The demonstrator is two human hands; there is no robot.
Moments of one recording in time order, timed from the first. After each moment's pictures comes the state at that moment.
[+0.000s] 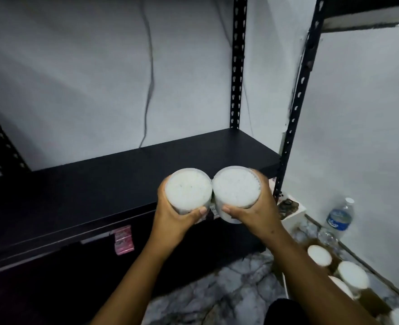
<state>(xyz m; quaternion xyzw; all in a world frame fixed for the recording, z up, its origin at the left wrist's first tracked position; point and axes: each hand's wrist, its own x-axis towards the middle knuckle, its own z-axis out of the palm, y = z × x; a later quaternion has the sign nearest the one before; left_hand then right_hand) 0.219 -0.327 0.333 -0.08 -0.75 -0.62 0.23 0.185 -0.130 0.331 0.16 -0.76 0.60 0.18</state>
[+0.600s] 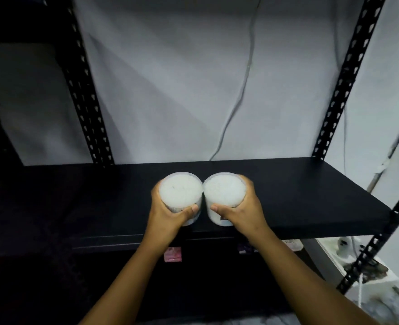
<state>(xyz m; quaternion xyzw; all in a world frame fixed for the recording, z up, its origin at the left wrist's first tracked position) 0.202 -0.509 0.344 0.07 -0.72 -0.60 0.34 0.114 -0.340 0.350 0.25 -0.74 0.63 0.03</state>
